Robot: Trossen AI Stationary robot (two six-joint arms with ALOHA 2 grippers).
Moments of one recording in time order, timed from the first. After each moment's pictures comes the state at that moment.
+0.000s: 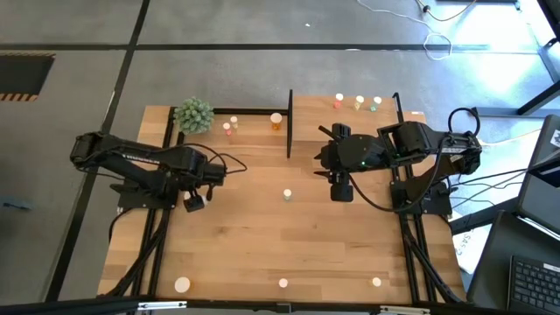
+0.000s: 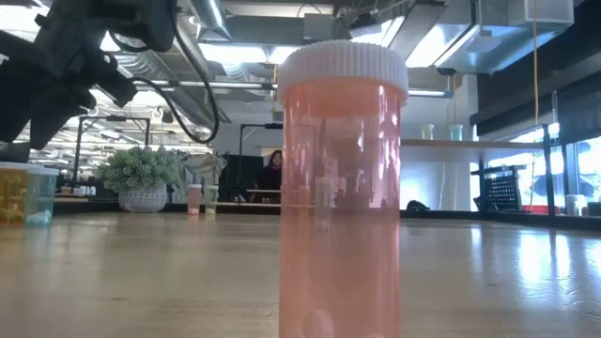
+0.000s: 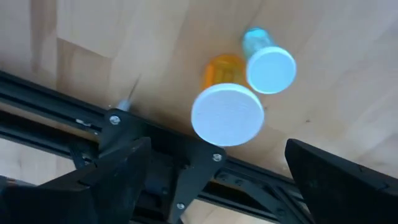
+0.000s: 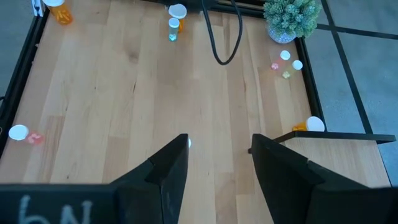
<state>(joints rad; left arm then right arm) -0.02 1.22 0.83 -1.31 0.03 -0.46 0.21 1.57 1.99 -1.25 0.29 0.05</state>
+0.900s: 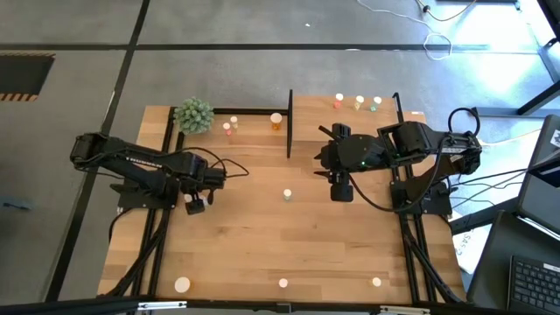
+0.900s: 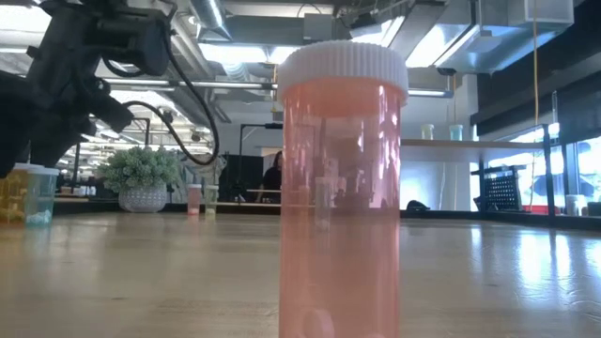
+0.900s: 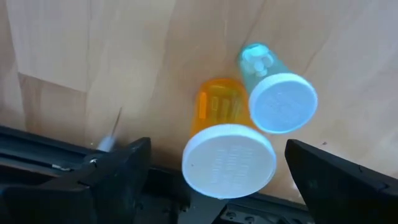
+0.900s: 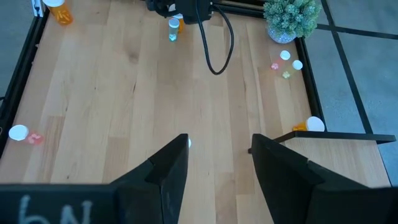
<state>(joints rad) -0.02 1.22 0.69 -1.12 0.04 -0.38 0.21 1.57 1.99 -1.25 0.29 0.05</state>
